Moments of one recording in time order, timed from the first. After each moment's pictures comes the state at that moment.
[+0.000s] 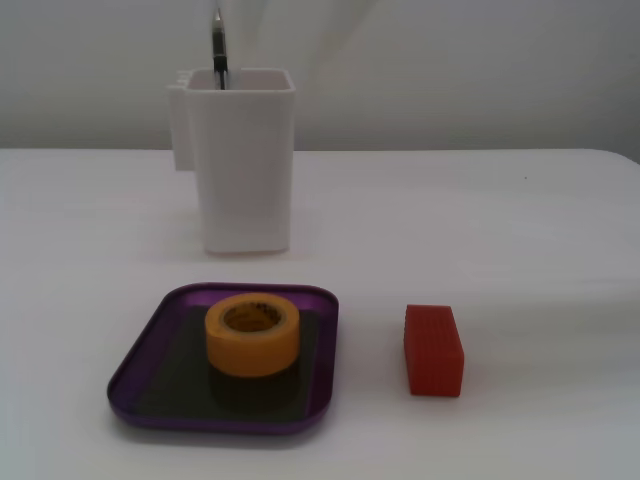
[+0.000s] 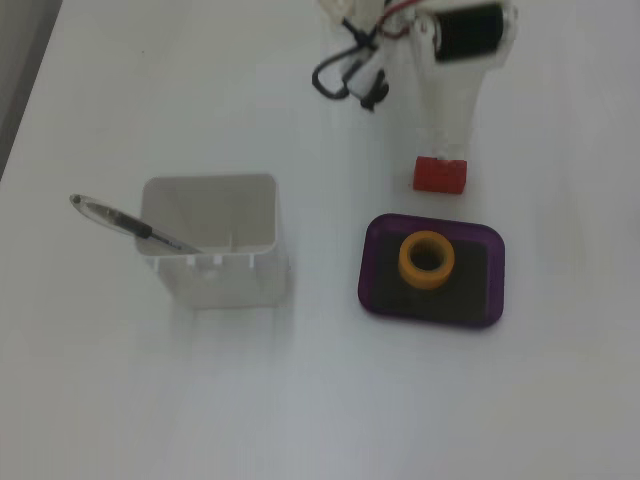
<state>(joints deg) -6.1 78.1 36.0 95.4 -13.9</state>
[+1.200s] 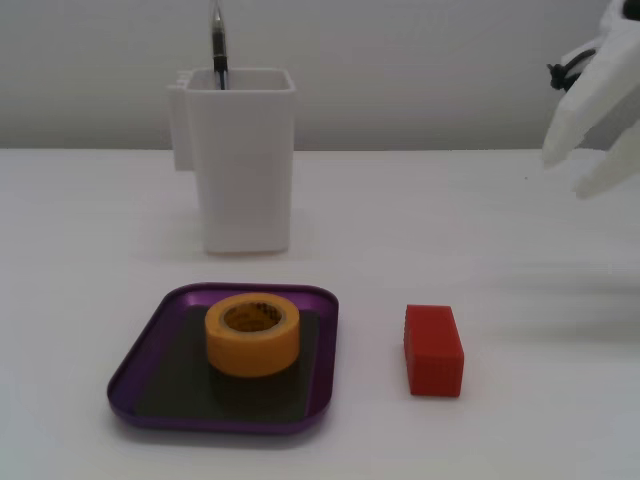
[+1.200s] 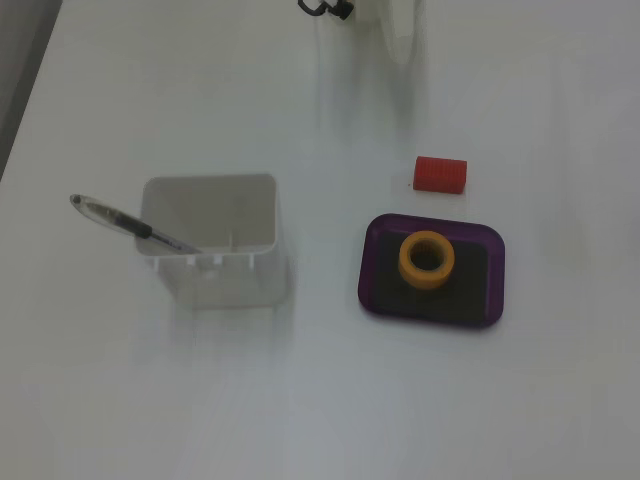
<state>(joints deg) -6.4 185.3 152.3 75.1 -11.1</state>
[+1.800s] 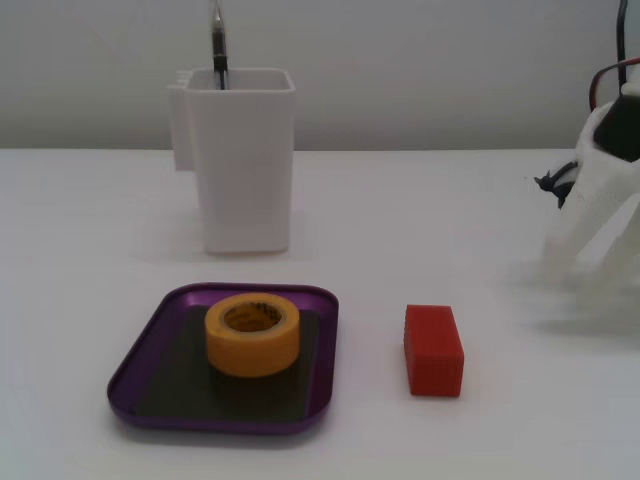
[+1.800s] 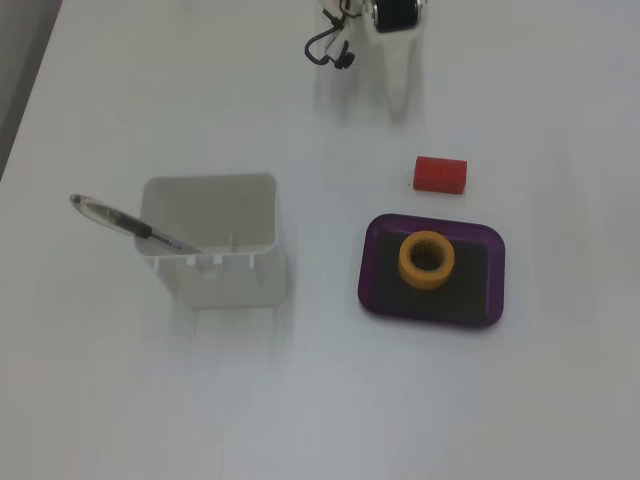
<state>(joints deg) -6.0 192.7 172.3 69.7 -6.6</state>
